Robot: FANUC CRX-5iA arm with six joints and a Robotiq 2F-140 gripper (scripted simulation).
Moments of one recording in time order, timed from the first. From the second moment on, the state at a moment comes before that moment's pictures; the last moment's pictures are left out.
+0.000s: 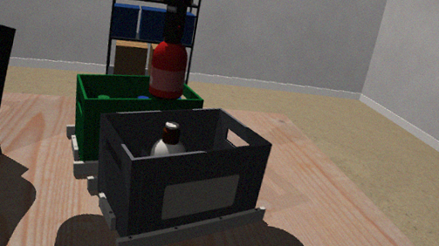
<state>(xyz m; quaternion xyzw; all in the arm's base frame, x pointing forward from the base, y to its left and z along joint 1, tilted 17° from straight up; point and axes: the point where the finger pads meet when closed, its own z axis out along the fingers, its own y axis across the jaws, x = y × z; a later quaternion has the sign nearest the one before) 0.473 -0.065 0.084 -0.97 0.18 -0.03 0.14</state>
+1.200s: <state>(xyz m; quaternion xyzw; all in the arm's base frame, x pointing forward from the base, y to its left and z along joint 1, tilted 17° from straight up) 0.418 -0.032 0.087 -0.97 0.18 -0.03 0.14</state>
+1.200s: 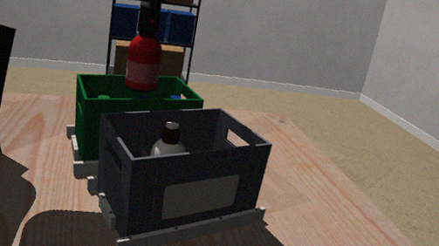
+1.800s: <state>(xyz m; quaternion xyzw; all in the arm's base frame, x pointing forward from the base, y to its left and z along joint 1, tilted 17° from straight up) 0.391 -0.016 0.088 -0.97 0.18 -0.03 0.14</state>
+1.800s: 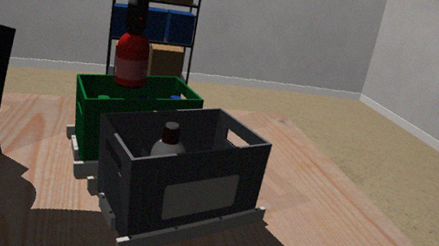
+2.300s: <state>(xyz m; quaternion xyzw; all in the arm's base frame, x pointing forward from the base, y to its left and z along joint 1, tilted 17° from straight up) 0.368 -0.003 0.090 -0.97 0.18 -0.03 0.14</state>
